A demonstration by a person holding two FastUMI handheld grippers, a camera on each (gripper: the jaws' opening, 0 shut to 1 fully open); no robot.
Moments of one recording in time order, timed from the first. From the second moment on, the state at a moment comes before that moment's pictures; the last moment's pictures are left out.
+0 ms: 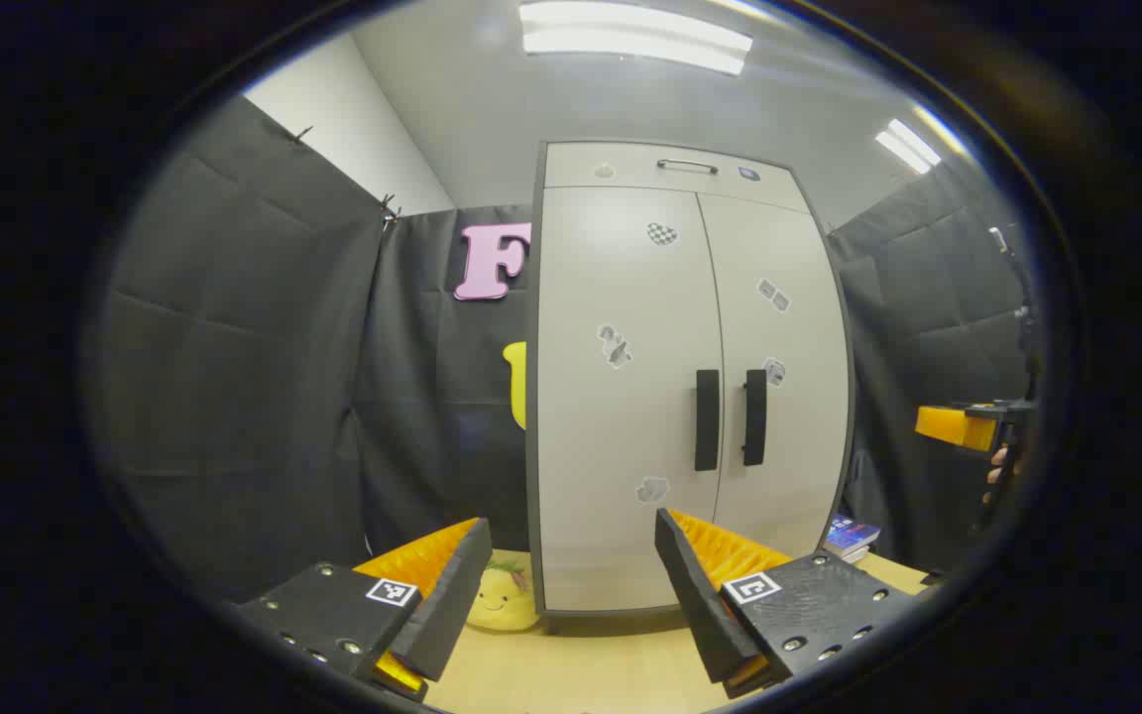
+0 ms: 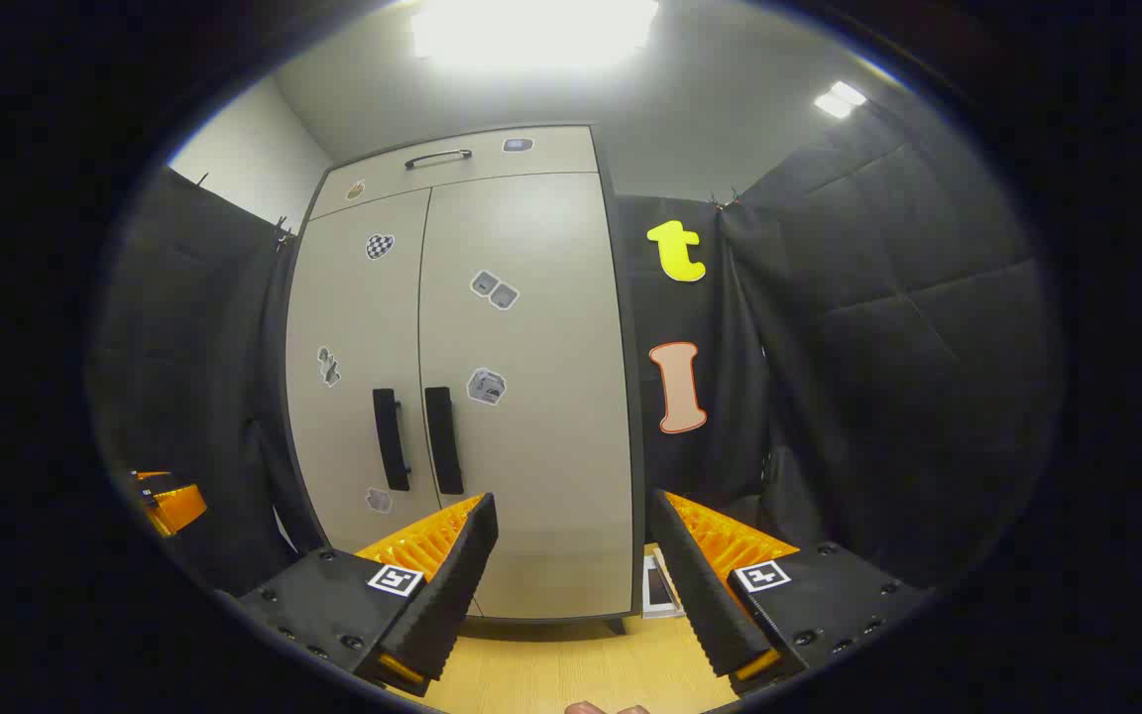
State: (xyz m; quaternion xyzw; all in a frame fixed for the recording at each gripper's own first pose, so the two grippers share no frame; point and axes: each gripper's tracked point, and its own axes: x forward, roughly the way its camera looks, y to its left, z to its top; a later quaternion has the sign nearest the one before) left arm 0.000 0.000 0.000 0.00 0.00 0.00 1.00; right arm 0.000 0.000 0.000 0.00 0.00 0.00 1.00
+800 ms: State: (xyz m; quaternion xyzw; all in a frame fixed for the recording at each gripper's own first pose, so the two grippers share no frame) left arm 0.001 -0.008 -0.007 0.00 0.00 -0.02 1.00; right arm 0.006 0.016 0.021 0.02 -0.01 0.02 1.00
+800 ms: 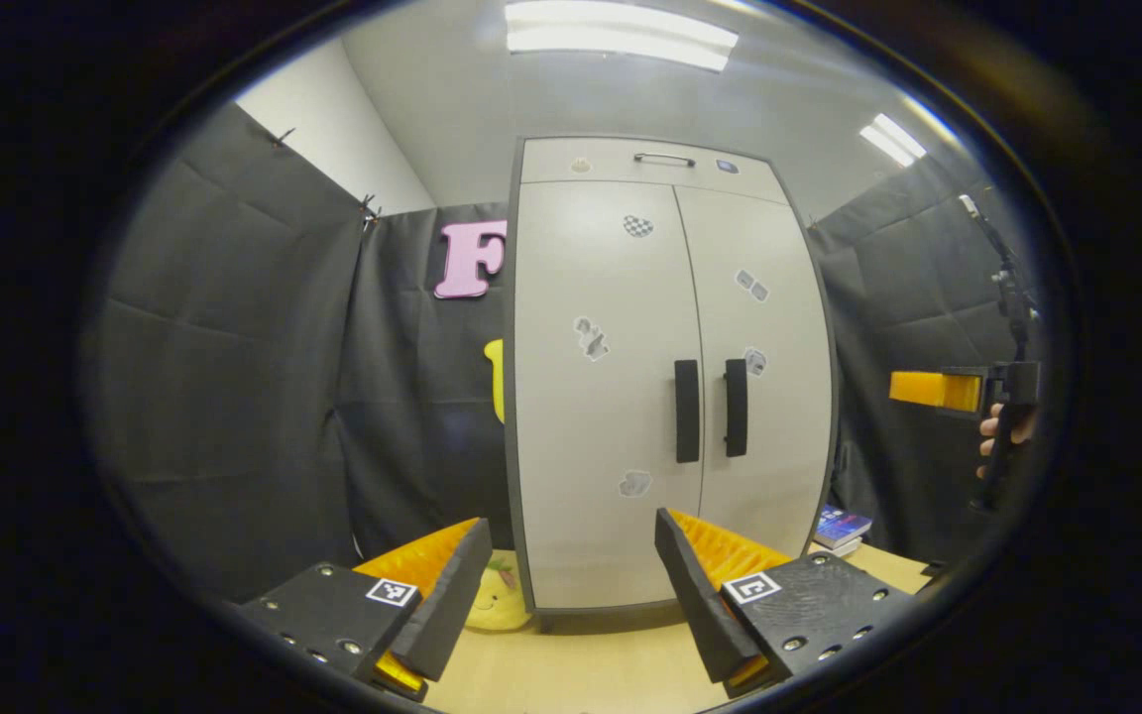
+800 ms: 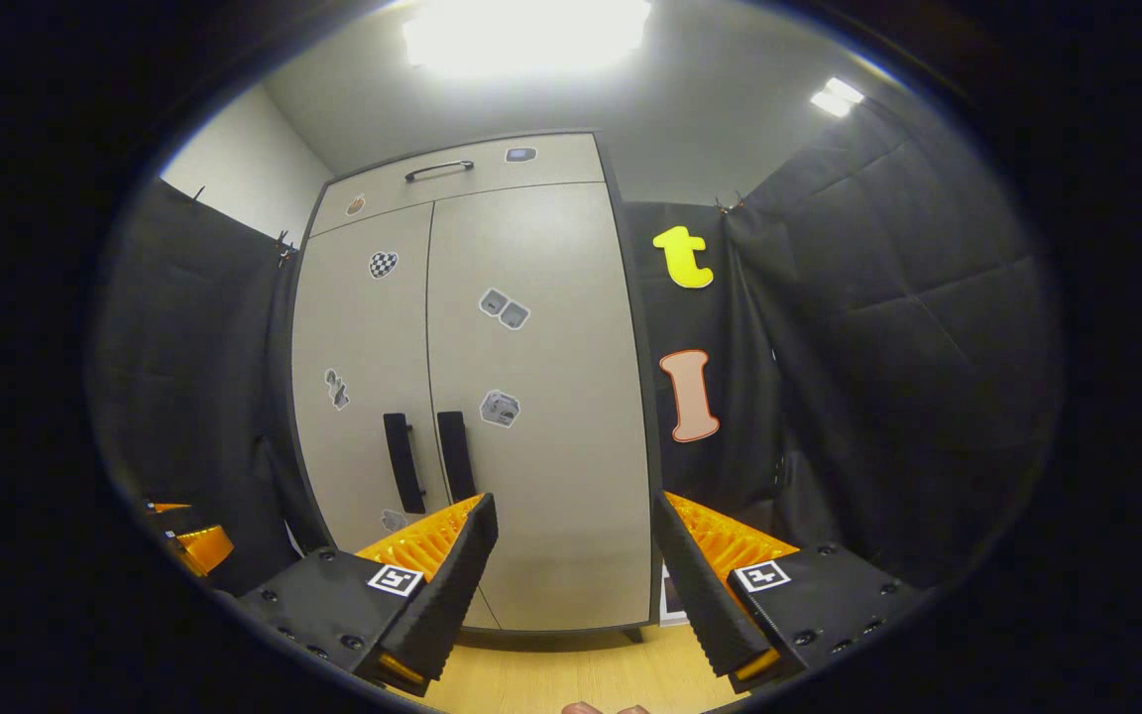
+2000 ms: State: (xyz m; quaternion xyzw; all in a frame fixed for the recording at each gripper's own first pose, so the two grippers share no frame) left arm -0.001 0.052 -0.051 -0.01 0.04 0.03 1.00; right arm 0.123 0.118 0.074 0.03 -0.03 0.10 0.99
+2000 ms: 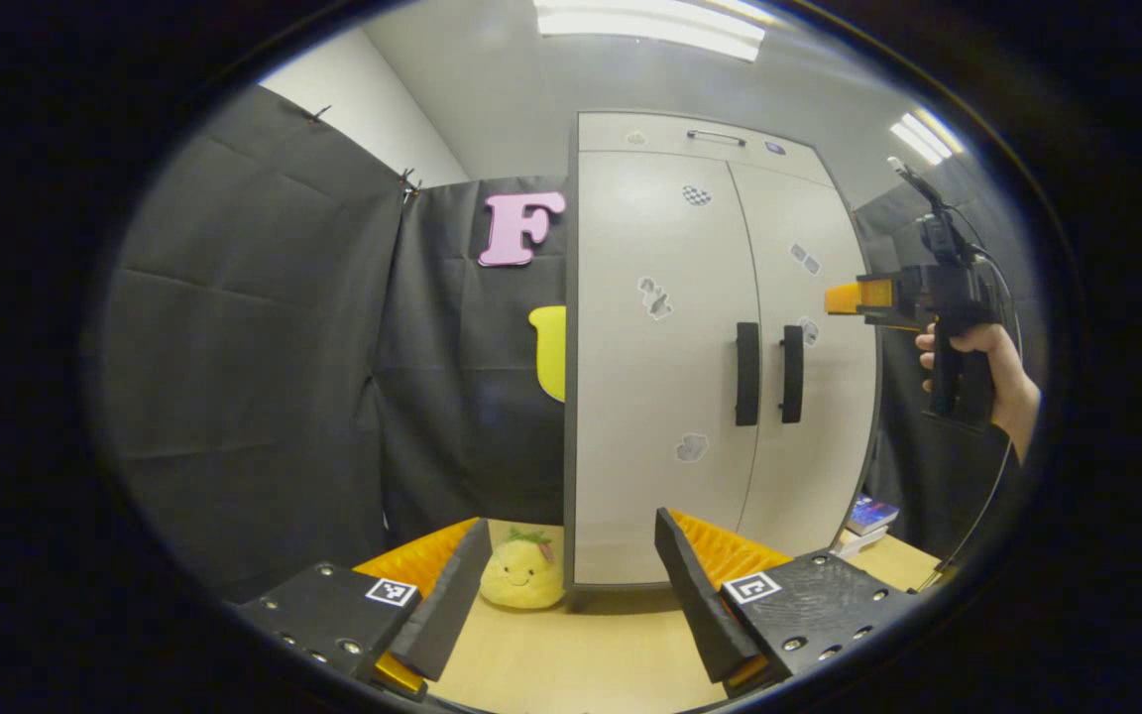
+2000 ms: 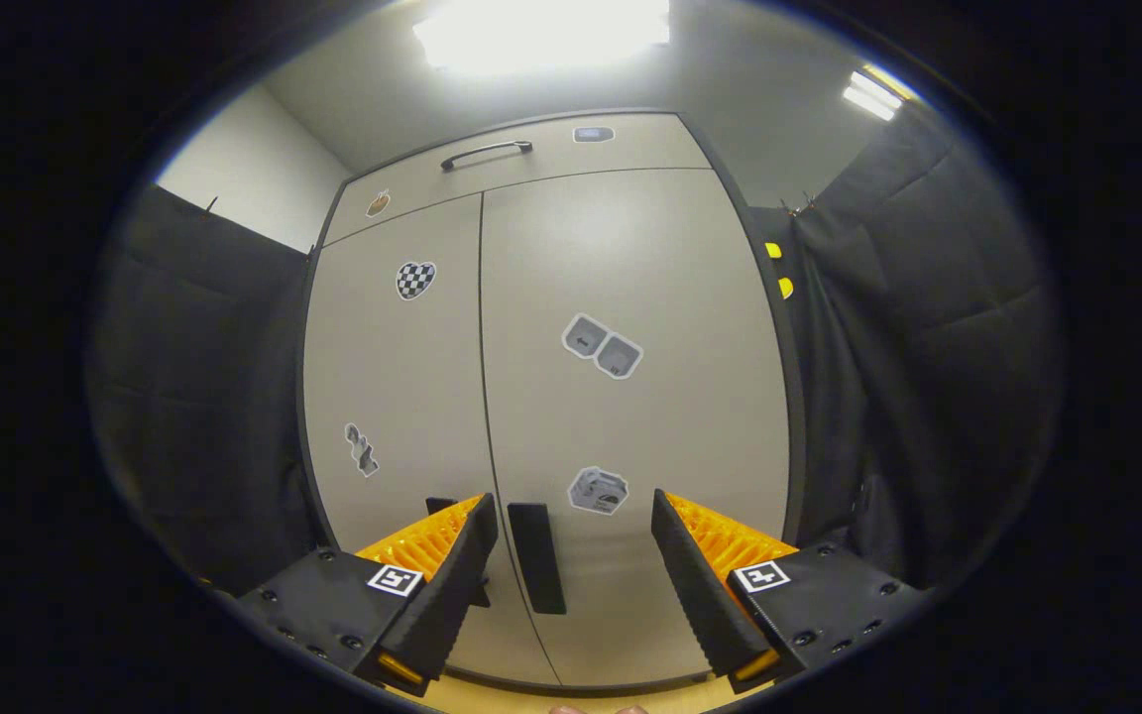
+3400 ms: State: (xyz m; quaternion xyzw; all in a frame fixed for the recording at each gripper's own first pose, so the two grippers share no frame) left arm 0.010 0.091 -0.080 -0.02 0.07 0.06 1.00; right arm 0.209 0.155 -0.006 -0.02 0.07 0.07 0.99
